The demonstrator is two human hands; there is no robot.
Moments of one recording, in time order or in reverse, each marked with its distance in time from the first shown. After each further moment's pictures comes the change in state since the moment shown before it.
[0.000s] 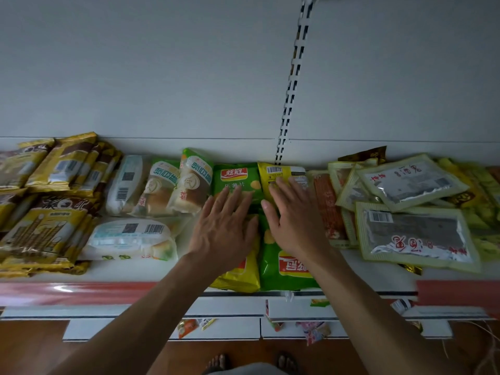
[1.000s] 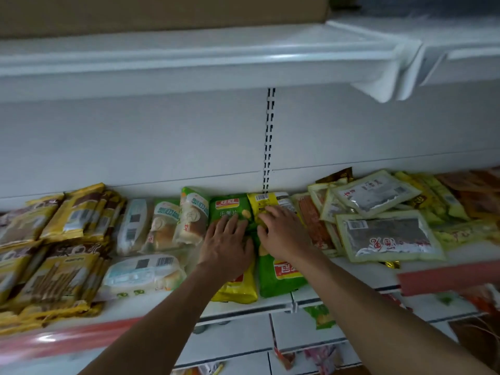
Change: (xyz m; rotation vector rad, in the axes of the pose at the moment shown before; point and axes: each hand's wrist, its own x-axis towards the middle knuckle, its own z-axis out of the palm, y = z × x) left_hand 0.015 -0.011 0.005 0.037 -0.010 0.054; right_hand 0.012 -0.012 -0.004 -0.035 -0.119 0.064
